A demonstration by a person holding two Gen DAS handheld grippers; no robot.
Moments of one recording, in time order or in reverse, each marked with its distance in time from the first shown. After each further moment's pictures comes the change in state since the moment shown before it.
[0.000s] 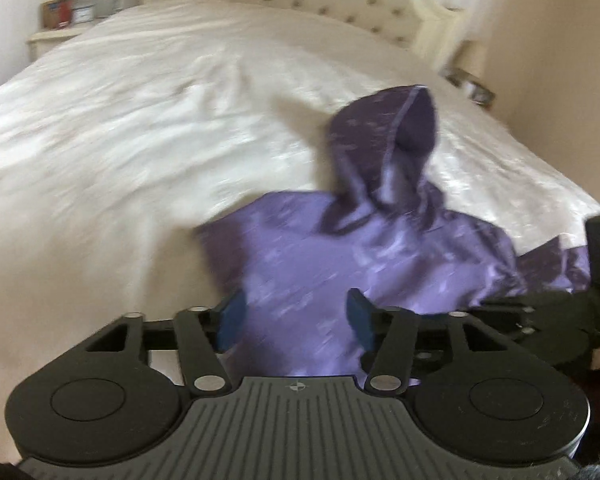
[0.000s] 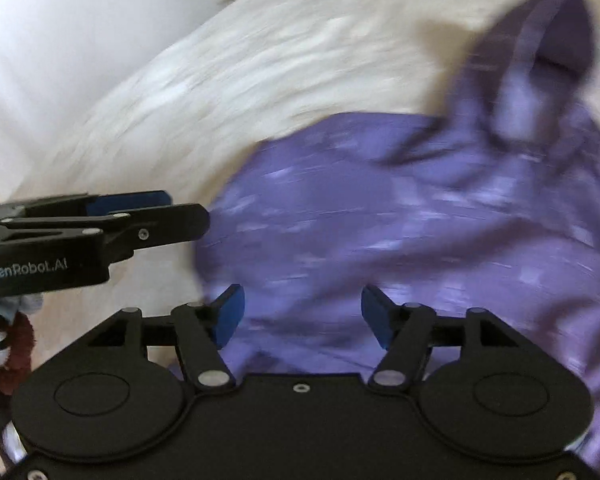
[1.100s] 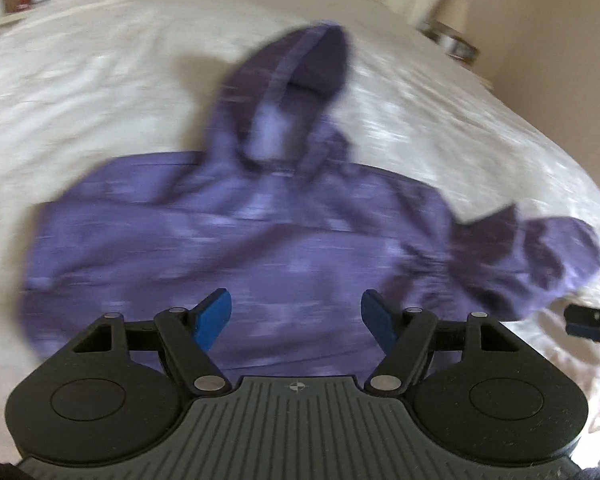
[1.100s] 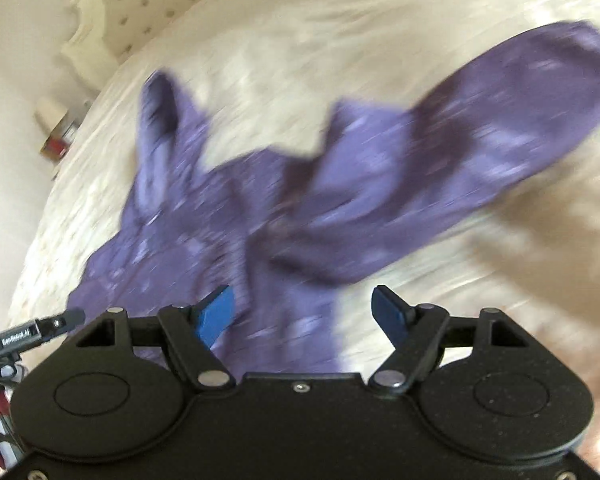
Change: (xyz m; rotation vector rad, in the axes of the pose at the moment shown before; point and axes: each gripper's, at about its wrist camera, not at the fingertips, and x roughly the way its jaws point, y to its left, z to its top) left arm 0.060 -0.171 -0.005 0.011 0.148 -0.026; right arm -0.227 -0.261 -0.120 0.608 -0.214 -0.229
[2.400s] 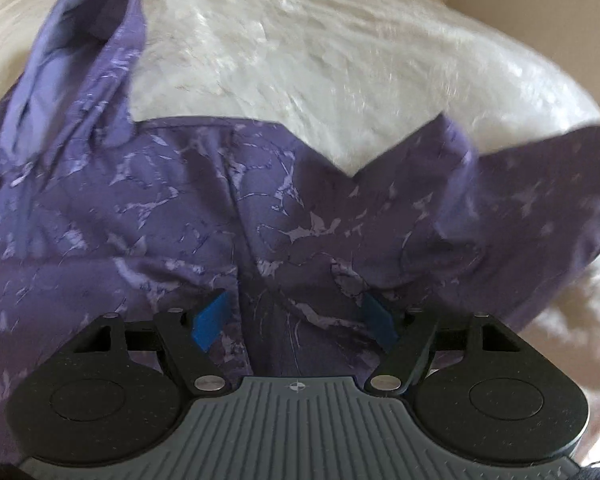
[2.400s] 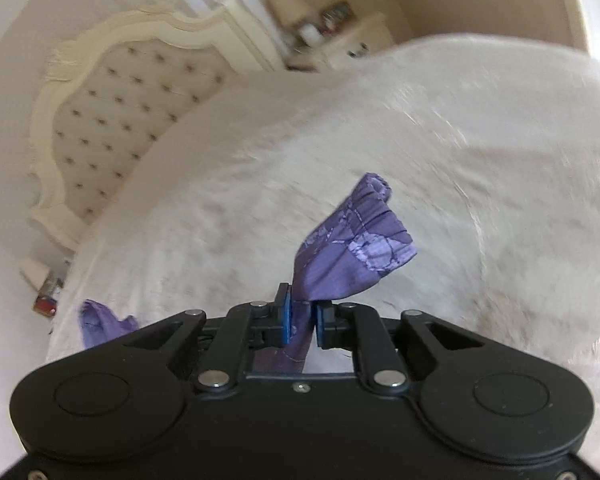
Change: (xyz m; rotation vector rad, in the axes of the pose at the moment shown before) left arm 0.158 -0.174 0.004 0.184 0.149 0.002; right arm -0.056 -0.187 0.140 0.213 -0.320 0.032
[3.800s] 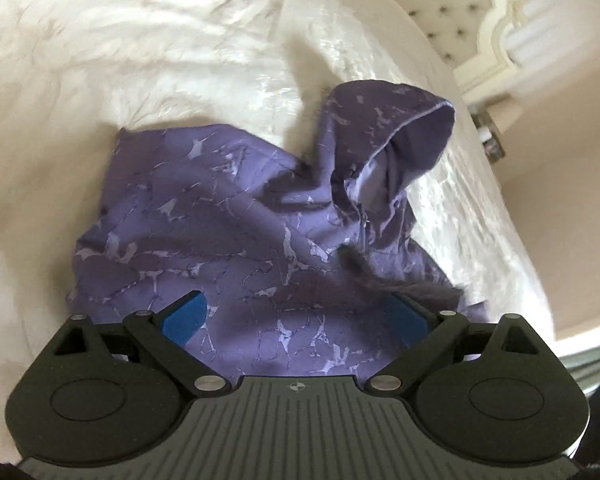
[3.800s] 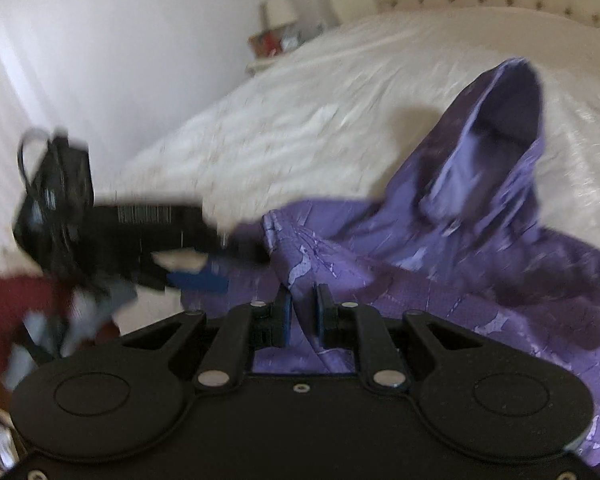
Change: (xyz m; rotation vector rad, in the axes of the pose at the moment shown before) left arm -0.149 0.322 -0.084 -0.661 -0.162 -0.208; right arm 0.130 0.353 -0.306 -0.814 0.401 0.460
